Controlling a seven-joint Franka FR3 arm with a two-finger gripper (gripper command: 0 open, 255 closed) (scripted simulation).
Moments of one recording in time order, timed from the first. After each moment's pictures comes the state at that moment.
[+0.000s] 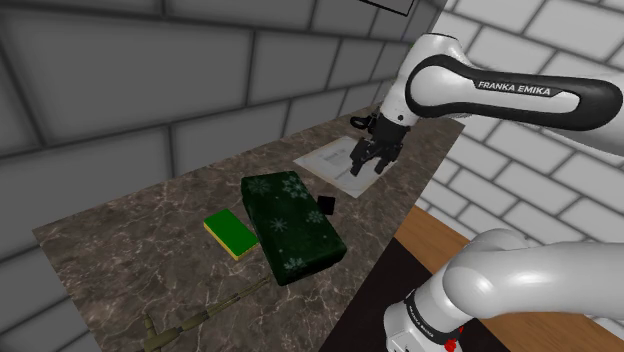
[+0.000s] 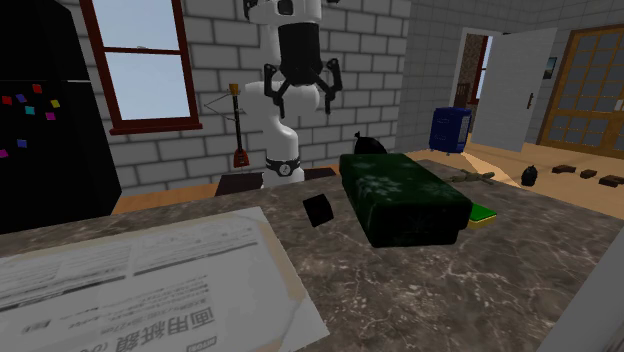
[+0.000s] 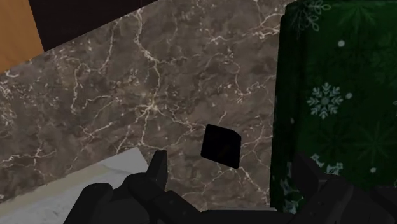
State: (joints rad) arm -0.03 -0.69 0.03 -2.58 0.10 1.86 0.11
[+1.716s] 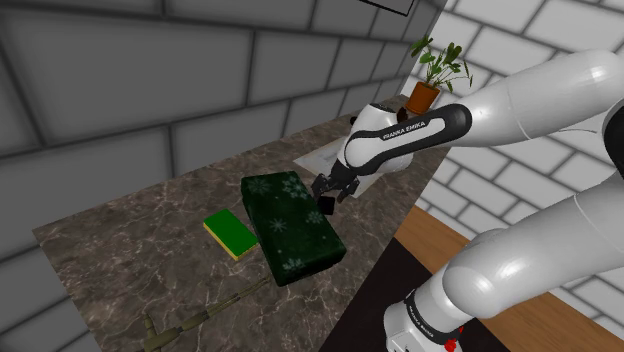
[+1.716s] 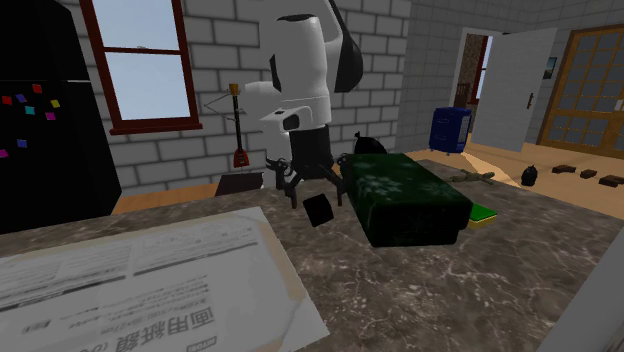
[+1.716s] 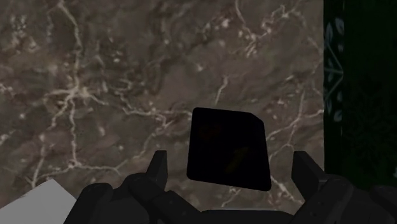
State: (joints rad) arm -0.03 -0.24 0.07 -2.72 0.20 2.52 0.19
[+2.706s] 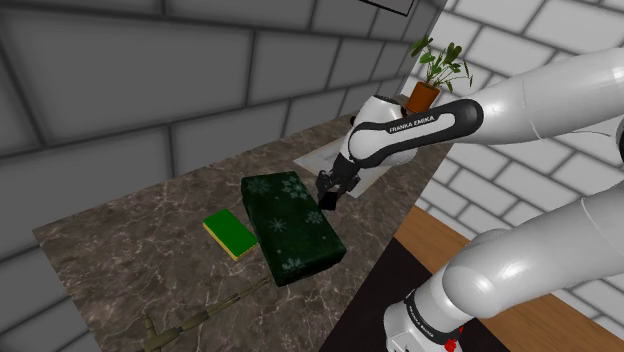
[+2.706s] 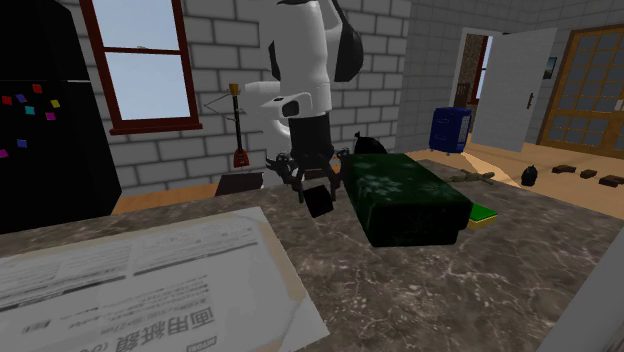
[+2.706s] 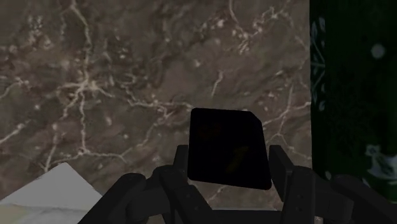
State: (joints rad) arm -0.03 -0.29 0.07 -2.70 0.19 2.46 0.20
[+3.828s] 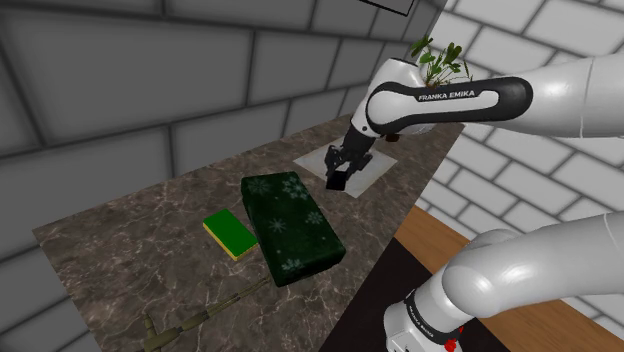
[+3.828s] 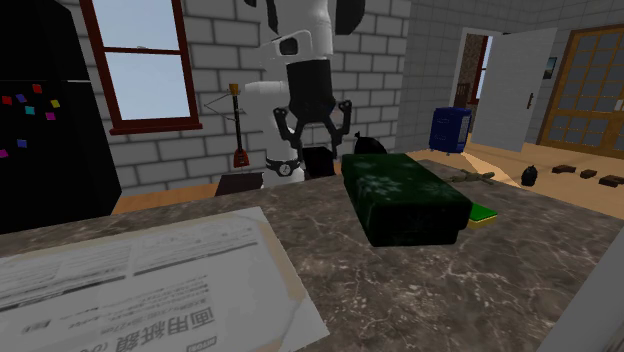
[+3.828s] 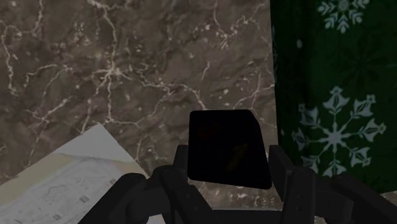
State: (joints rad) arm -0.05 -0.45 0.07 -2.59 0.16 2.18 0.23
